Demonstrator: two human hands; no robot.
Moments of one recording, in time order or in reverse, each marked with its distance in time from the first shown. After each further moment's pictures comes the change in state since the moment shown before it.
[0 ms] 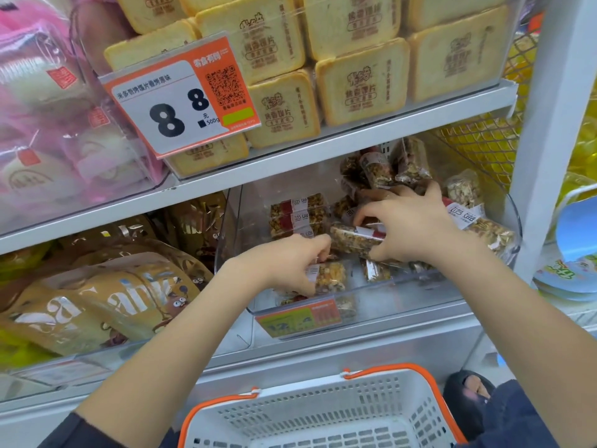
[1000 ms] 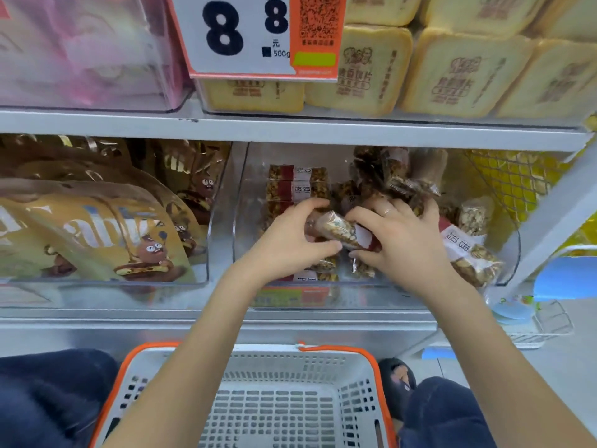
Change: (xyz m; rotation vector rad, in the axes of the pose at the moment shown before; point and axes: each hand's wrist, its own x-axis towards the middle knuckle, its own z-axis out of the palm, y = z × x) left_hand -0.004 0.007 0.037 -0.960 0.443 -0.108; right_hand -0.002 -0.012 0.029 -0.160 0.301 -0.187
